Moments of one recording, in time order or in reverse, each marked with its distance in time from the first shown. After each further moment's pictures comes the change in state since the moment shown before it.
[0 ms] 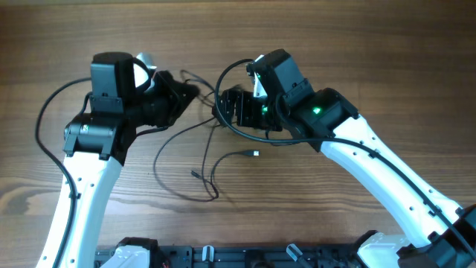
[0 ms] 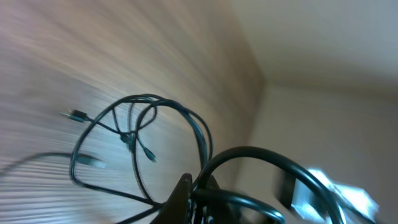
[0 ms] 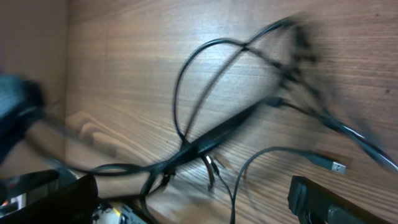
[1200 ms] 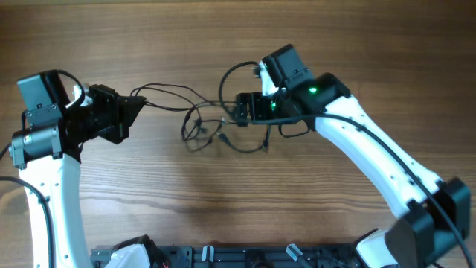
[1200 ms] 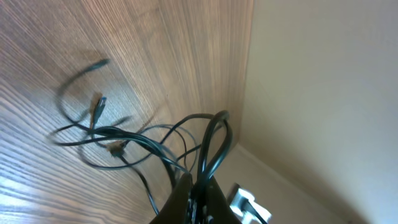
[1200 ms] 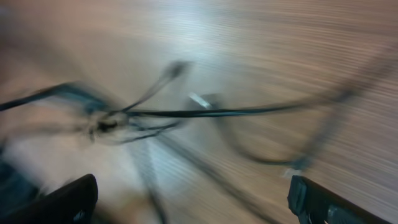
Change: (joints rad) left arm 0.419 0.000 0.000 -0.243 0.108 -0.125; right arm -0.106 0.117 -0.008 -0.082 -0.023 -0.282
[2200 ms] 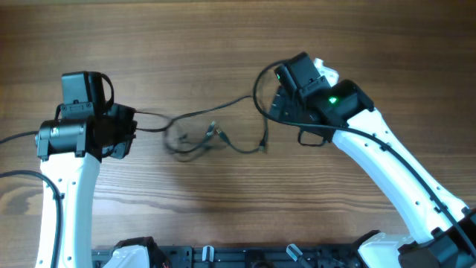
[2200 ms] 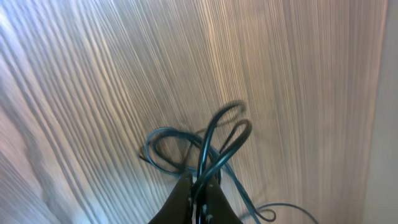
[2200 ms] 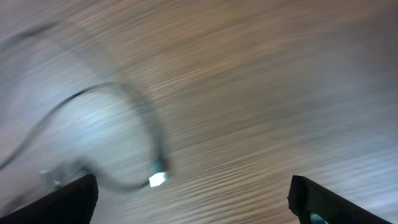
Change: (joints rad) left arm -0.202 0.000 0.000 -0.173 -0.697 -0.080; right arm 0.002 -0.121 0.003 -0.287 0.606 0.468
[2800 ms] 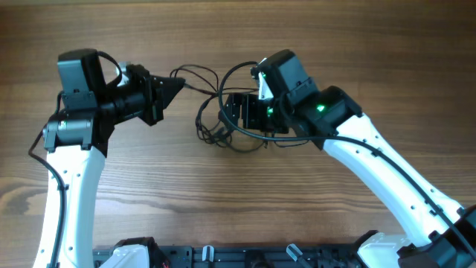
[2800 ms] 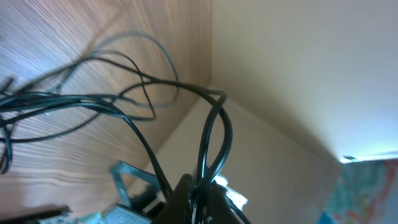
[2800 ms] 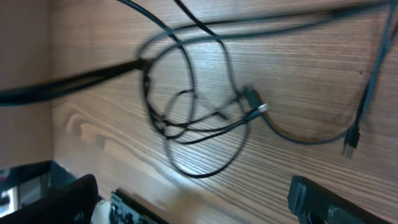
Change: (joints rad) left arm -0.034 0.034 -0.001 0.457 0.838 -0.209; right arm 0.086 0.003 -0.001 0.306 -0.599 -0.215
